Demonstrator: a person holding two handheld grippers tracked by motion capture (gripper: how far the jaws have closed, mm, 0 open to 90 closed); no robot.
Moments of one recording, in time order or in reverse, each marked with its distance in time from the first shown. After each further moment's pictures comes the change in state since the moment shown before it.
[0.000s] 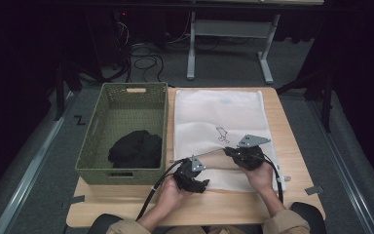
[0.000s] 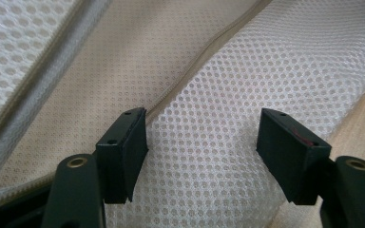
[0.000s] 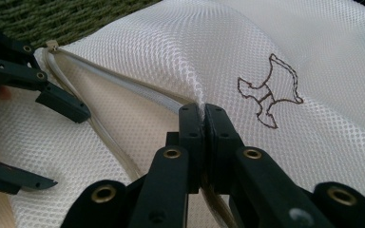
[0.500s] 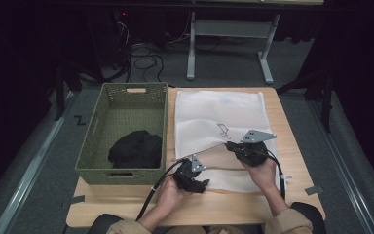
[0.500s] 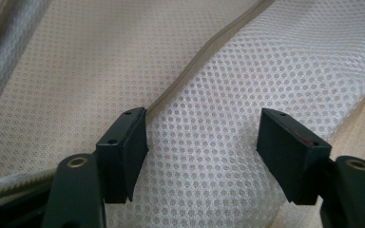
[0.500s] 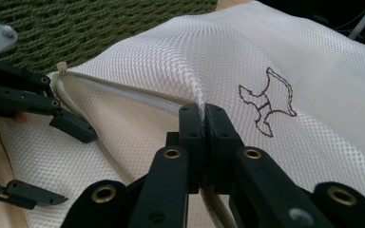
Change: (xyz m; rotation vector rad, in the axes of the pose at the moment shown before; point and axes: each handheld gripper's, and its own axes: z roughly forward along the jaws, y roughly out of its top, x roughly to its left) left arm 0.000 -0.001 0.000 -0.005 0.003 0.000; right arm -0.003 0.016 -0.016 -0.054 -0.003 0.000
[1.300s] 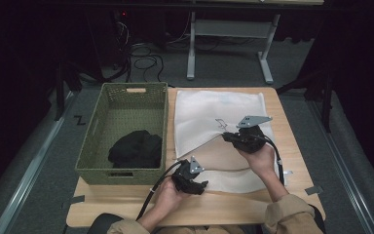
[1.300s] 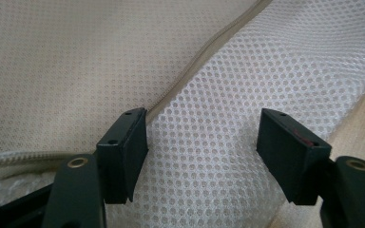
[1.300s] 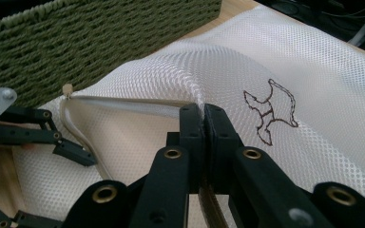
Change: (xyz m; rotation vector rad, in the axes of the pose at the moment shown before) left arm 0.000 -0.003 -0.005 0.013 -0.008 0.009; right arm -0.010 0.043 0.002 0.058 0.041 0.013
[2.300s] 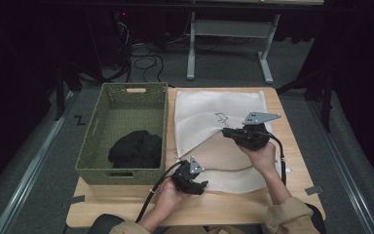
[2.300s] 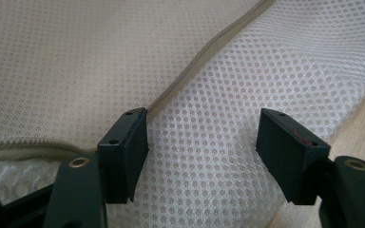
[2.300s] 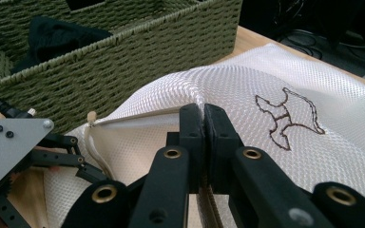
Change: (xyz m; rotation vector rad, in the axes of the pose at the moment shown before) left arm -0.001 -0.002 -0.001 -0.009 0.015 -0.010; right arm -0.007 0.005 -0.011 -0.119 0.087 0.001
